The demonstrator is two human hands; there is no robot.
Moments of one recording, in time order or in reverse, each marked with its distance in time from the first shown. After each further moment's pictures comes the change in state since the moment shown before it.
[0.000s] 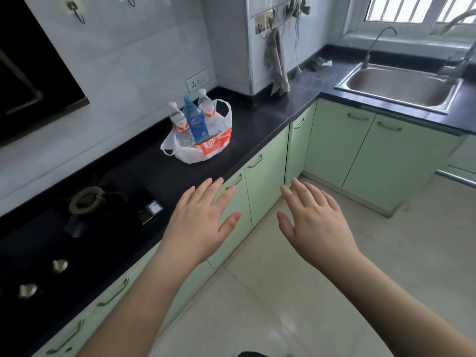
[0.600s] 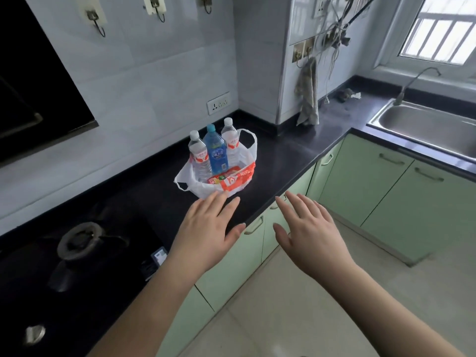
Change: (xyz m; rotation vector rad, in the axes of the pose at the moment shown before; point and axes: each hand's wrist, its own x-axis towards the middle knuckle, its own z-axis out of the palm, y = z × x) left_hand 0.145 -0.141 0.038 -0.042 0.045 -0.020; right_hand 0.195 -0.060 0.054 -0.017 -0.029 -0.098
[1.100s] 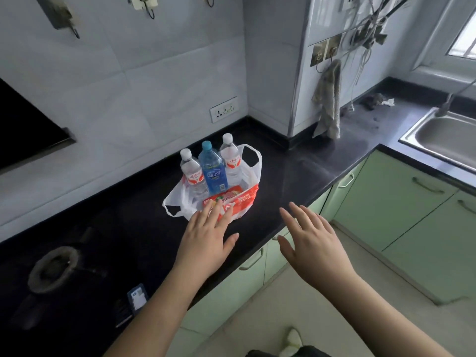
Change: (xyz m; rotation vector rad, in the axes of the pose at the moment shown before) left_hand 0.138 -0.019 0.074 0.079 -0.098 -0.184; right_hand 0.135 0.080 0.046 0.038 -0.104 -0.079
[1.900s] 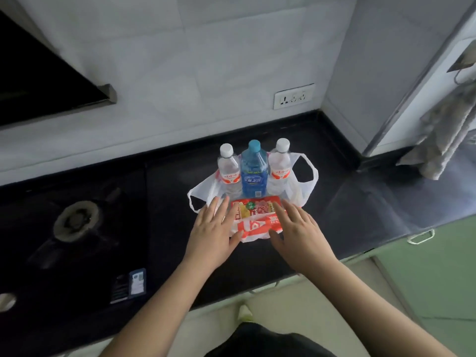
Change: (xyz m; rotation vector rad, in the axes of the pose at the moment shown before) left_hand 0.079 -0.051 0.063 -0.065 -0.071 -0.344; right_hand 0.190 -0.015 0.073 0.172 -0.227 -0.393
